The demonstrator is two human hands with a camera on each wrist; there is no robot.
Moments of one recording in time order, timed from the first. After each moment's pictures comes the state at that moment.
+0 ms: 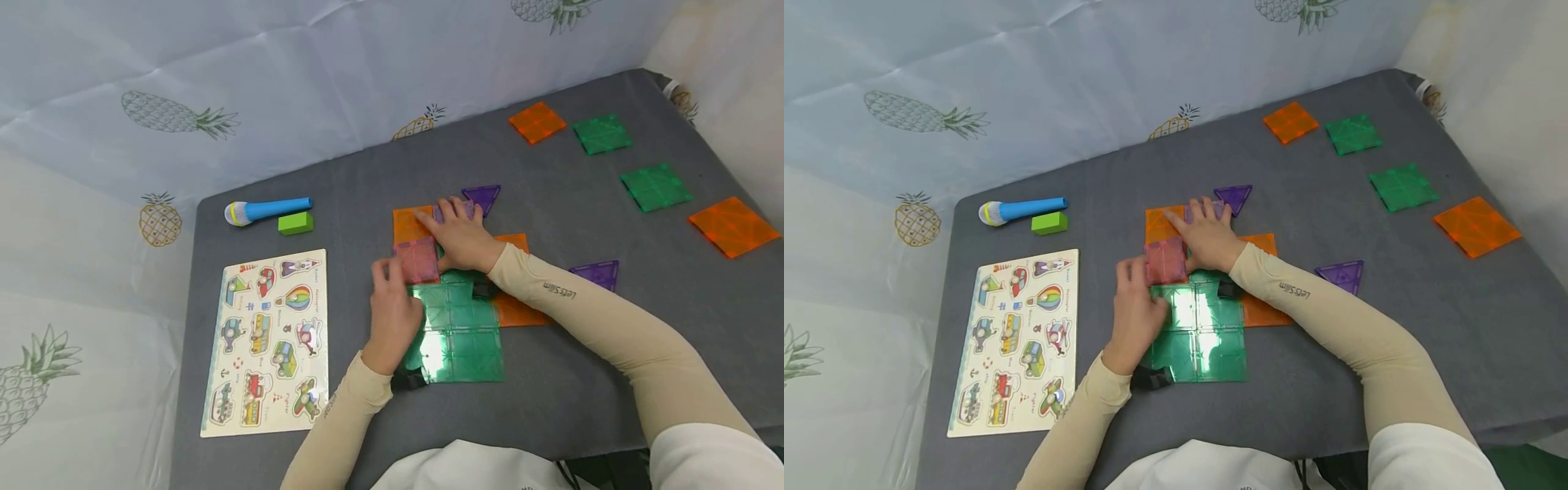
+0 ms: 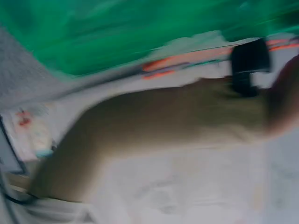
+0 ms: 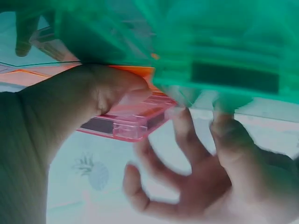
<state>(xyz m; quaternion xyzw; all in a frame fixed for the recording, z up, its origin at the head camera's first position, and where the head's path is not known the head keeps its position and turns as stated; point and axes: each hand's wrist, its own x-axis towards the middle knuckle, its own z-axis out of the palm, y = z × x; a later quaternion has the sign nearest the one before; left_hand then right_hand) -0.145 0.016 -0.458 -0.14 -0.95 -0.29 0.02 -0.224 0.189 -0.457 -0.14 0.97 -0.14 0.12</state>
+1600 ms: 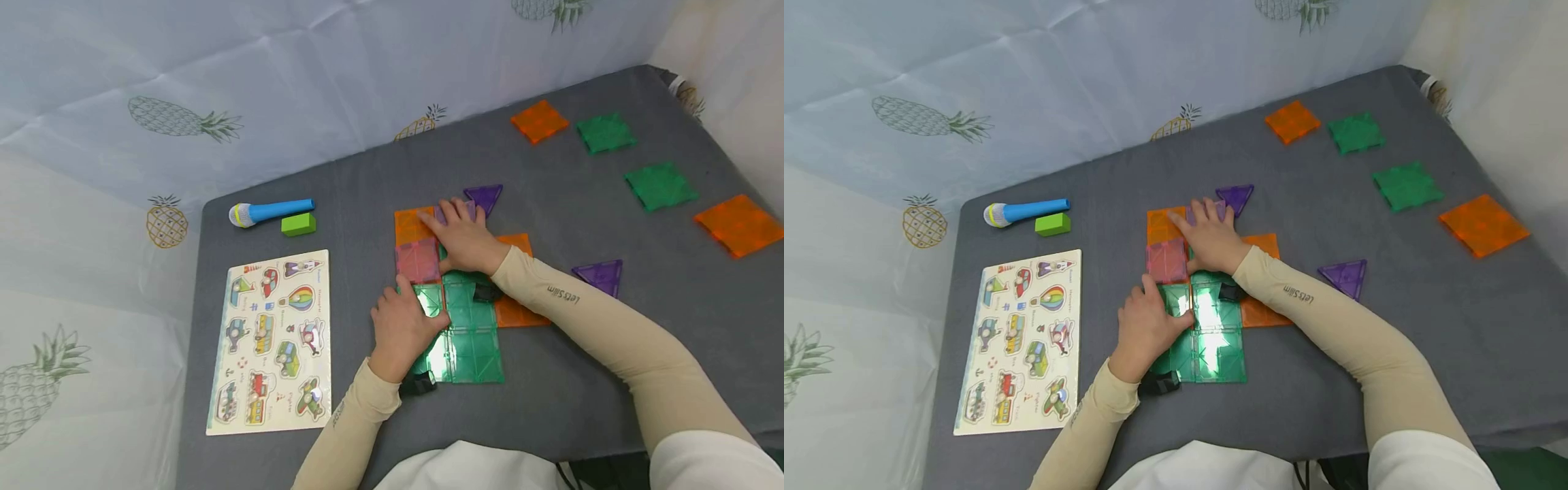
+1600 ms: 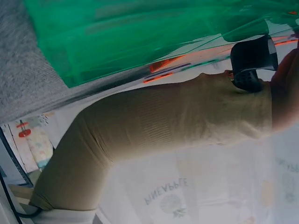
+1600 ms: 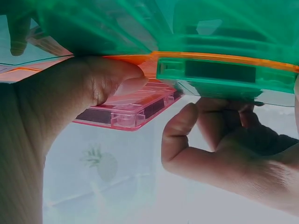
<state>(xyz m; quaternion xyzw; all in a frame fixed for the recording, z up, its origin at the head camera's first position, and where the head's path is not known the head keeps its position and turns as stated) -0.128 0.026 -0.467 -0.09 -0.99 -0.07 -0.03 -0.220 0.194 -0.465 -0.15 0.97 -0.16 0.11</state>
